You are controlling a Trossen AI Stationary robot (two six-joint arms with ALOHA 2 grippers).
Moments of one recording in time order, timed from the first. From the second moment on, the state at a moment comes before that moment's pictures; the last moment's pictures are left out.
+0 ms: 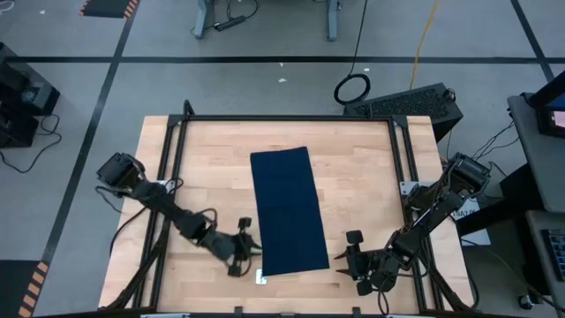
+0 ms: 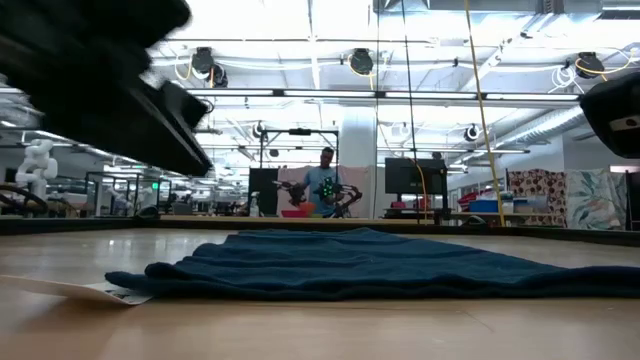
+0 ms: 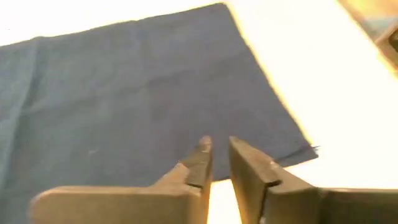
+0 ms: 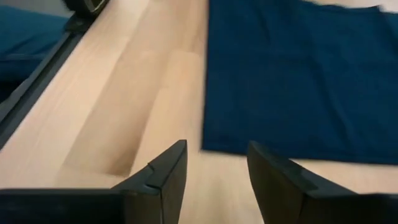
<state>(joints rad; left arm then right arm) -0.56 1.65 0.66 0.34 -0.31 -0.23 0.90 1.60 0.63 0.12 0.59 0.52</state>
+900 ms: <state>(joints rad) -0.70 1.92 0.98 0.08 -0.37 0.00 0.90 1.60 0.63 0.13 0.69 0.60</state>
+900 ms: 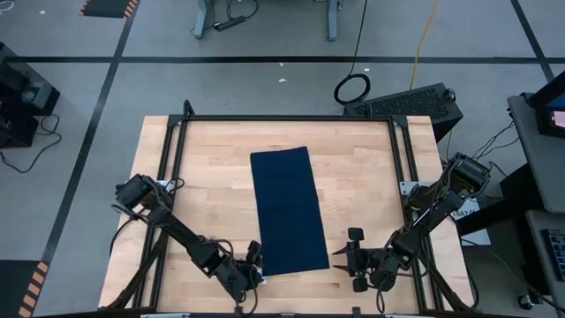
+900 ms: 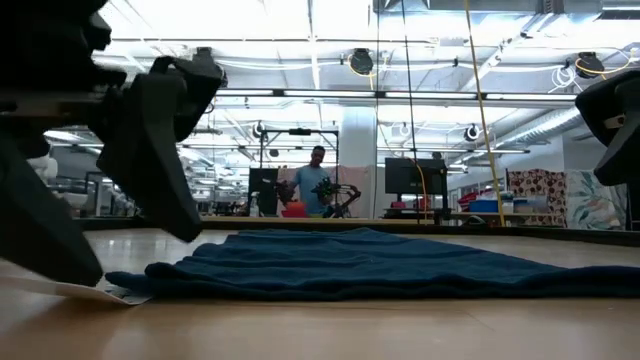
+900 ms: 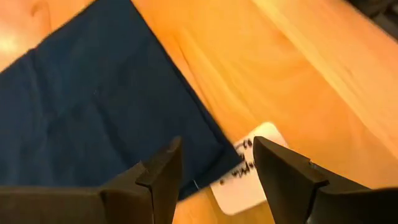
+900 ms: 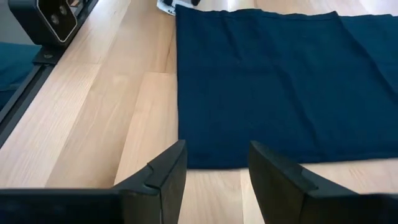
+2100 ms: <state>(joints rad) -0.63 1.91 0.98 0.07 -0.24 -0.07 0.90 1.82 0.63 0.33 0.67 0.49</state>
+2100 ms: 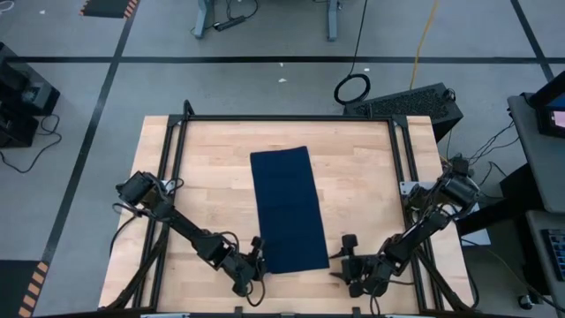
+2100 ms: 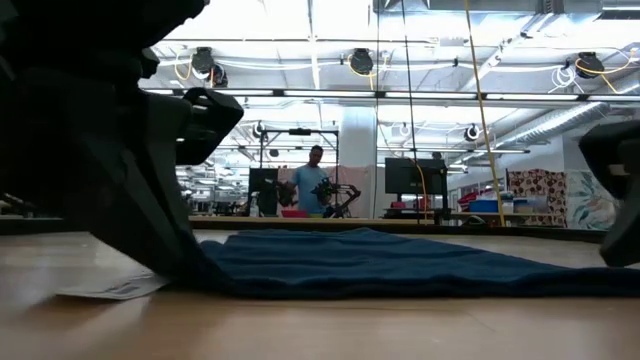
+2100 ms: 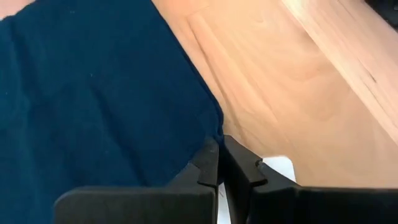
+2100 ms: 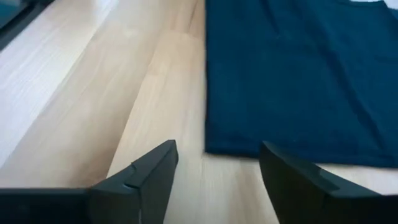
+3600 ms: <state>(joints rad) -0.62 1.84 0.96 -0.04 -0.28 -0.16 0.88 1.85 0.63 0.55 0.65 0.26</state>
